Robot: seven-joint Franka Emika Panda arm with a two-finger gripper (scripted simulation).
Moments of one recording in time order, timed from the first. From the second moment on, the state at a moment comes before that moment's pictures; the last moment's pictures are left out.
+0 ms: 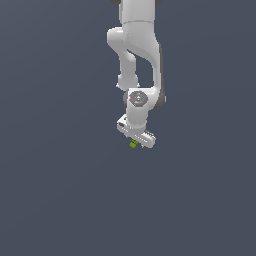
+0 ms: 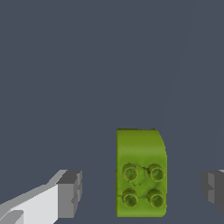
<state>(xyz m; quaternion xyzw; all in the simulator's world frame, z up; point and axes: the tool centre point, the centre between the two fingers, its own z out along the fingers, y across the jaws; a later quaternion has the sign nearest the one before) -0.071 0.037 0.024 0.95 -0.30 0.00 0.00</state>
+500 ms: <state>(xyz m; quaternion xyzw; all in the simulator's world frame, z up) -0.071 0.037 0.013 0.95 -0.30 0.00 0.00</state>
